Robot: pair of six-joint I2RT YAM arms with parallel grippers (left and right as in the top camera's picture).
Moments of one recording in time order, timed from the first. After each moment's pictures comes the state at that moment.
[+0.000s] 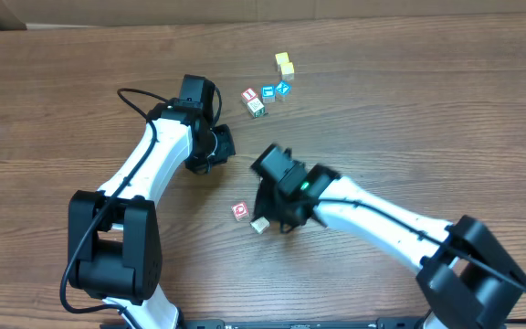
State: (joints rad) left arm -0.18 1.84 1.29 -0.81 0.14 -0.45; right arm 0.87 1.78 1.18 -0.62 -0.13 1.10
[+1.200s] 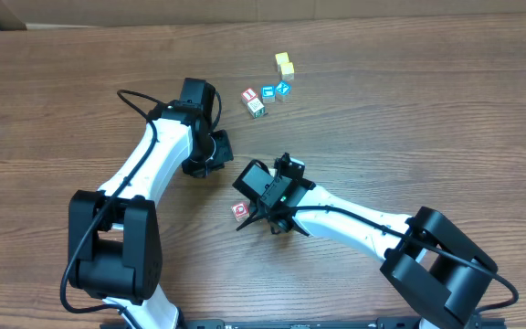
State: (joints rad) left arm -0.18 1.84 1.29 -0.87 0.11 -0.45; right arm 0.92 1.89 1.18 -0.51 0.17 1.20
